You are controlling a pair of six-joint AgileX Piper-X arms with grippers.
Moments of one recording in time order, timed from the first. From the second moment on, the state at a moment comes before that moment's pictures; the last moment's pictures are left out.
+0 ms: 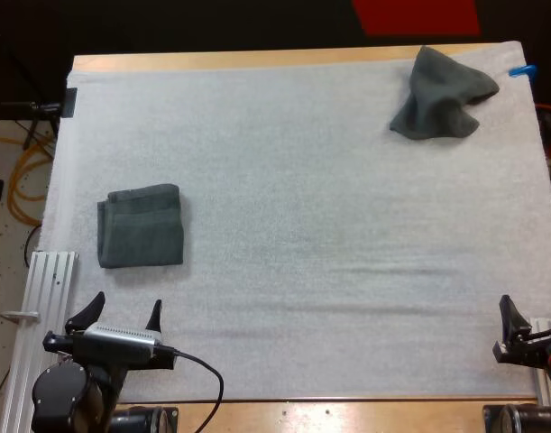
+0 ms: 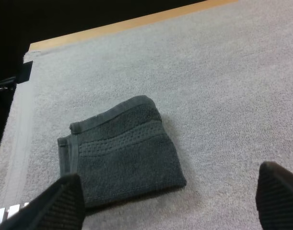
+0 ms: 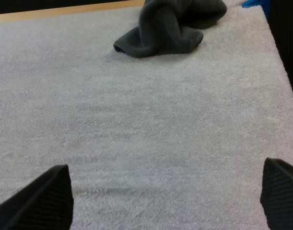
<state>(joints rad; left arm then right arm) 0.07 -0.01 -0.48 0.96 0.14 -1.59 -0.05 0.01 -0.51 1.02 -0.13 -1.84</state>
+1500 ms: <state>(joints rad) -0.19 0.56 -0.89 0.82 0.50 -1.63 -0.05 0.89 -0.94 0.67 -0.43 -1.82</state>
